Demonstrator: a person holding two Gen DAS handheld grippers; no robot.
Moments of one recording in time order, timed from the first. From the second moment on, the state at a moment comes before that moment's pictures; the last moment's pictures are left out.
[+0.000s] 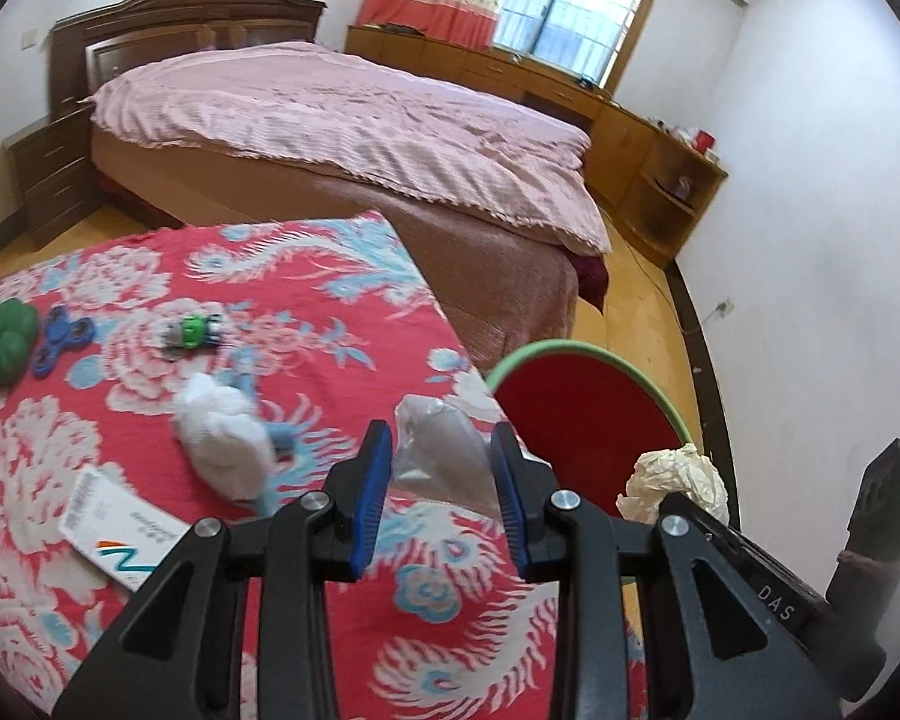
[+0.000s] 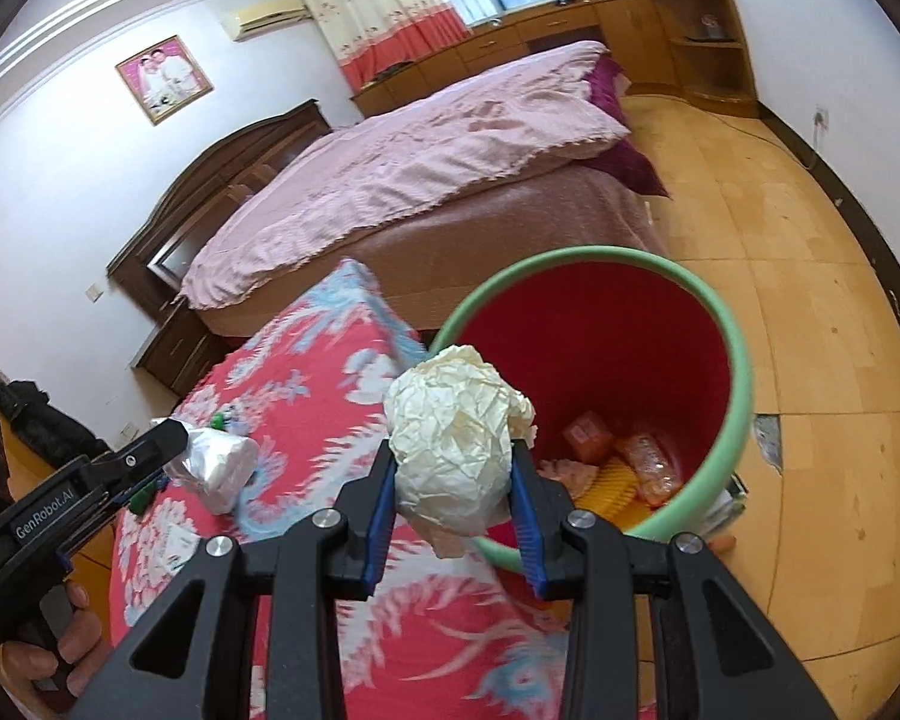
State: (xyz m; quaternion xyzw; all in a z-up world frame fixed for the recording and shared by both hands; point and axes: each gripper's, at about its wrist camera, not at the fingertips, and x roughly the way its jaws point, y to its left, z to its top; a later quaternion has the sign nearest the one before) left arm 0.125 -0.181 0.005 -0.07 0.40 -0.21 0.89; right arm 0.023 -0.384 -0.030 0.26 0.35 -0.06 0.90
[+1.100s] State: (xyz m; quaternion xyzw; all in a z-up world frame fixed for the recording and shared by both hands) left arm 0.148 -0.275 -0.019 0.01 0.43 -0.27 0.86; right arm 0.016 -0.437 -0.060 0.28 0.37 -0.09 0.88
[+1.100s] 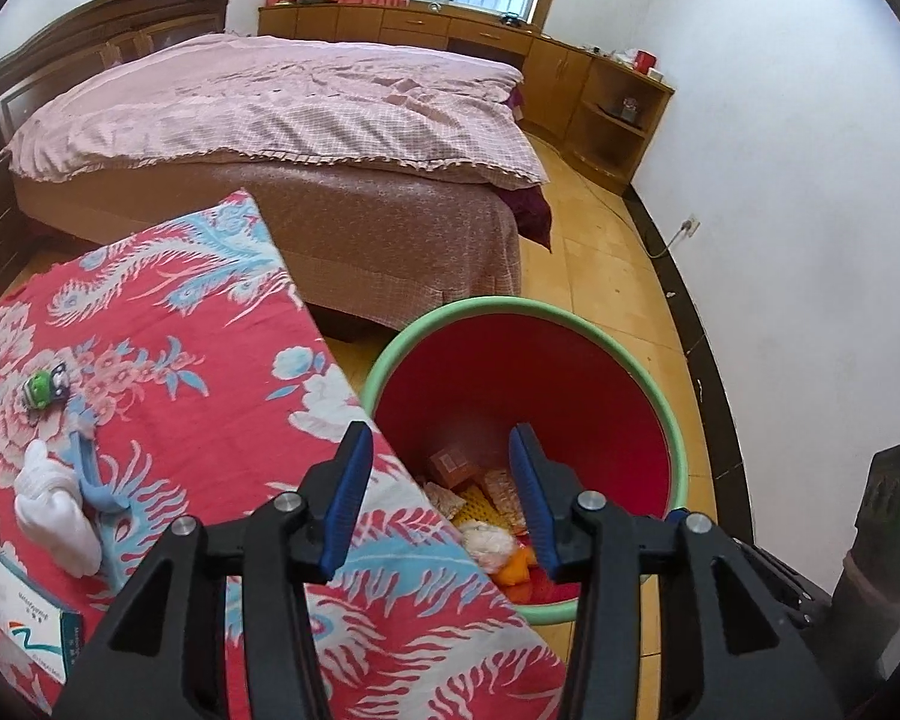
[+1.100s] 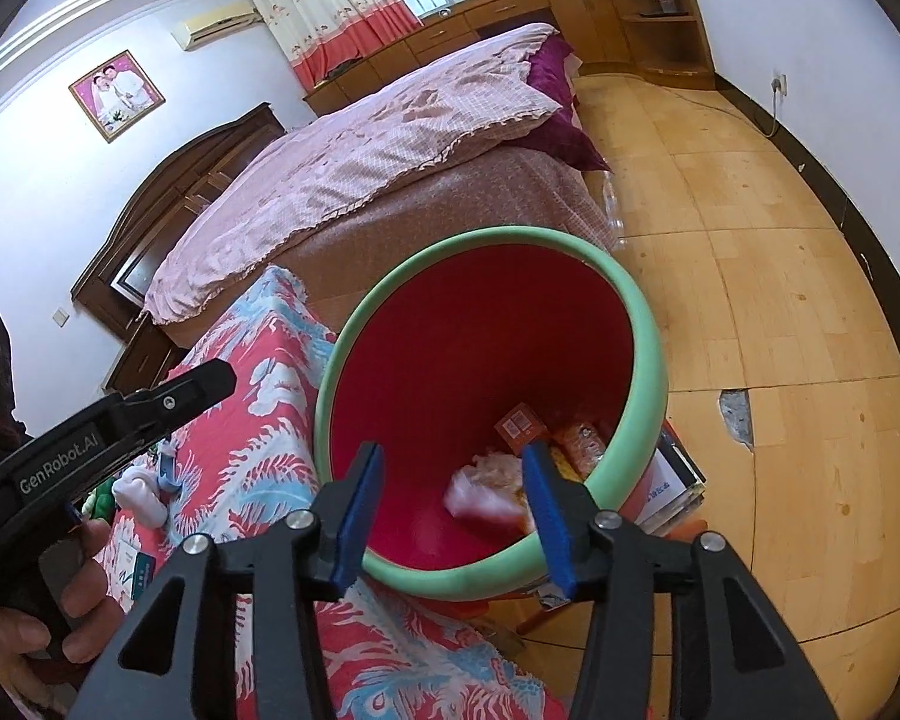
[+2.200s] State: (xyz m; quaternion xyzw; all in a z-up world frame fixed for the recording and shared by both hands) left arm 0.127 -0.164 -0.034 -0.03 0.45 -0.17 0.88; right arm 0.009 -0.378 -0.035 0.25 0.37 -0.06 0.89
